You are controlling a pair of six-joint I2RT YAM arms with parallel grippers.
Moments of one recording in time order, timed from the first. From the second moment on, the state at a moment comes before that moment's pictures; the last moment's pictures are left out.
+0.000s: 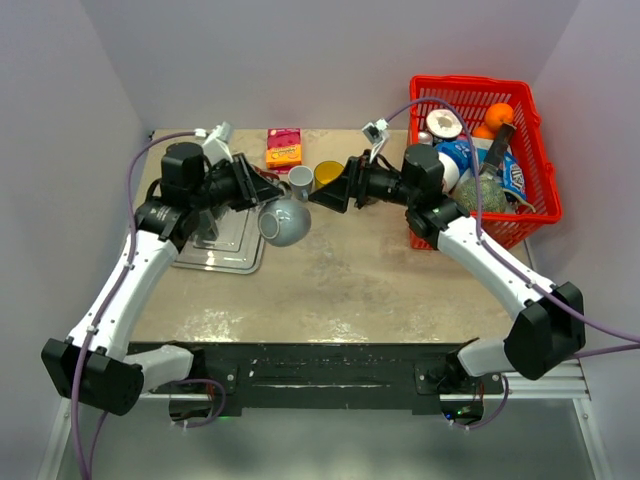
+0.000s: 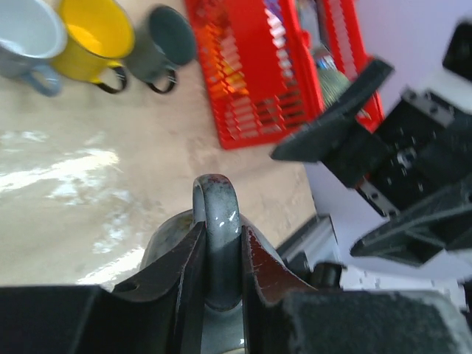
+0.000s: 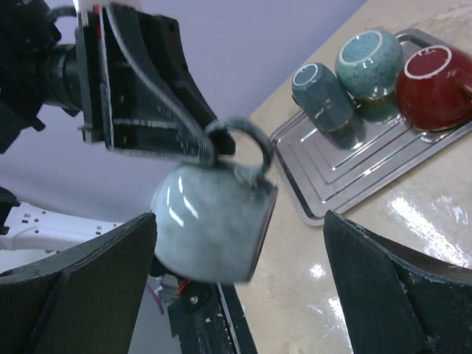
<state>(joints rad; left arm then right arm) -0.26 1.19 1.23 -0.43 0.51 -0.69 0.50 1.40 1.17 0.15 -0.69 0.62</state>
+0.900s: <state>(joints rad) -0.42 1.21 1.23 -0.06 0.97 -0.66 0.50 1.26 1.08 0.35 -0.93 0.66</state>
